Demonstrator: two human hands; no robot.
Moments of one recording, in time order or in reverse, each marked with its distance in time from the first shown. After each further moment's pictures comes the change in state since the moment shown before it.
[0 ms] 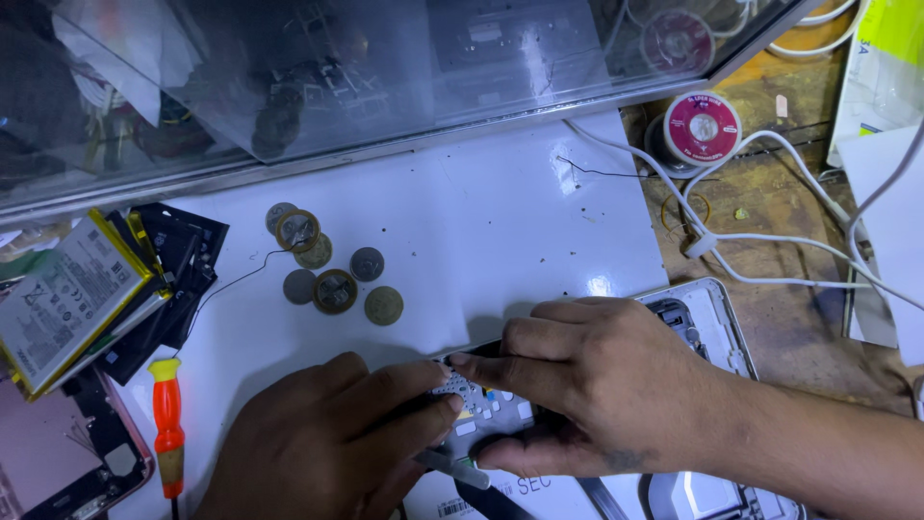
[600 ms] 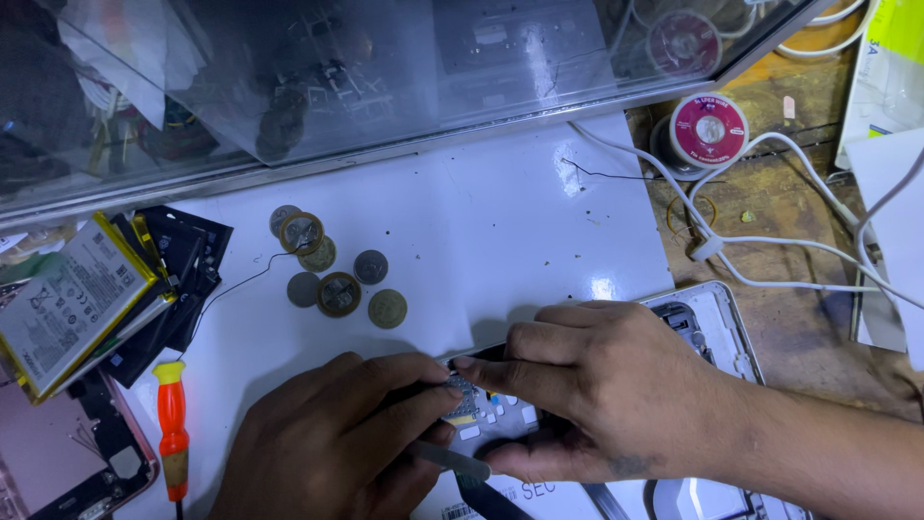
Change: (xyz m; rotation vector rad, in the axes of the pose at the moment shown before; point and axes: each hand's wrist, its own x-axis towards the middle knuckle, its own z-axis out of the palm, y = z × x) left_hand 0.004 0.007 0.005 -0.039 0.147 -0.106; right_hand -0.001 0.002 0.001 0.010 -0.021 0.014
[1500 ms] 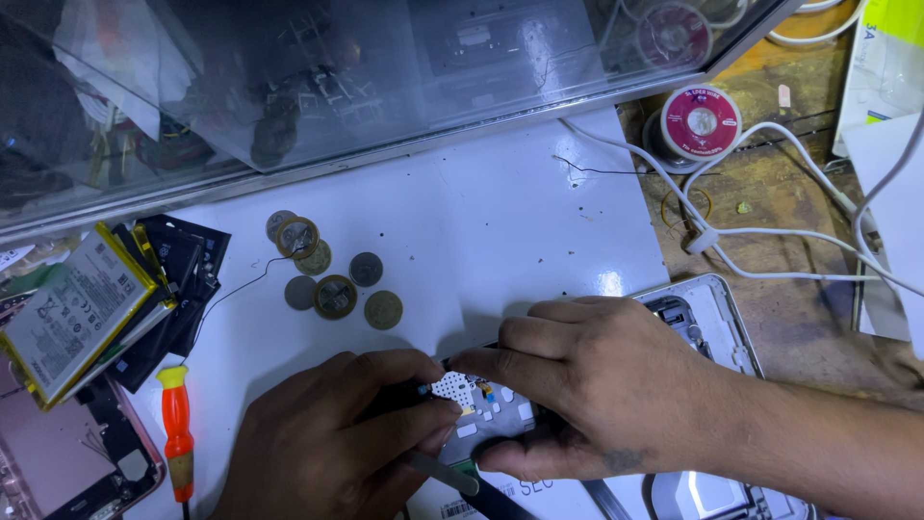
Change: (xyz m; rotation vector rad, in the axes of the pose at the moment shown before) left_hand 0.002 0.000 0.001 0.010 0.003 -0.020; right_hand 0.000 -0.001 0.000 -0.001 -0.014 0.017
